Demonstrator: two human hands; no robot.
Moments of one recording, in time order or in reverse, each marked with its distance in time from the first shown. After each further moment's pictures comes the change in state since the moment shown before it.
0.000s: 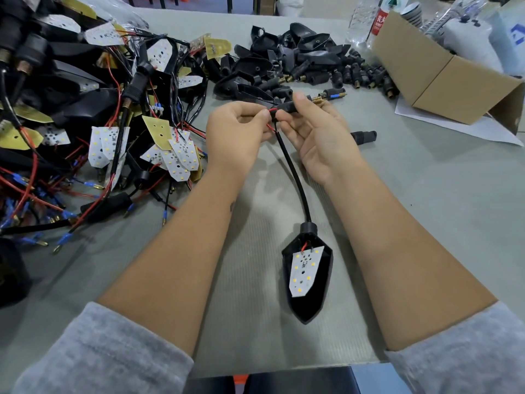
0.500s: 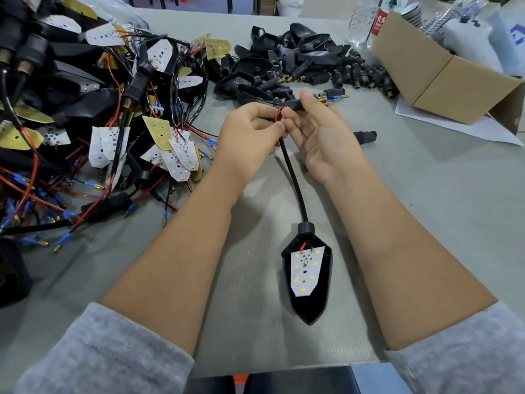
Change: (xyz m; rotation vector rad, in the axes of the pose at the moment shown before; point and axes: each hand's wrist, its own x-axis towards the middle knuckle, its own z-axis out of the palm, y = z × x) left_hand -0.007 0.002 0.002 0.088 -0.215 -0.002; right_hand 0.002 0.000 -0.001 0.047 0.063 -0.012
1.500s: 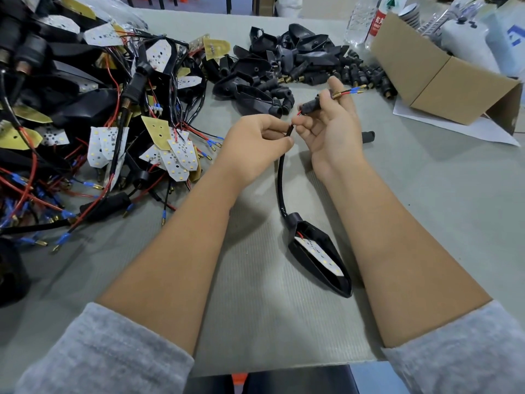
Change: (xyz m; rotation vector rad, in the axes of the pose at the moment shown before) left_hand 0.002 -0.006 -0.003 0.235 -0.144 0.064; right_hand 0.002 -0.004 -0.003 -0.147 0.125 -0.138
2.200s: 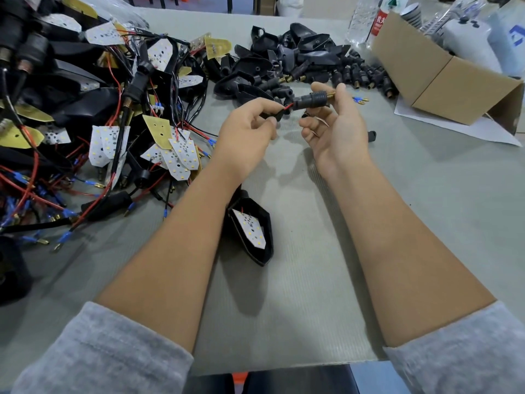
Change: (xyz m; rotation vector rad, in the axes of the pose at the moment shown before) left_hand 0.002 0.003 -0.008 -0.028 0.086 0.014; right_hand 0.000 -0.003 -0.002 -0.011 0.030 0.076
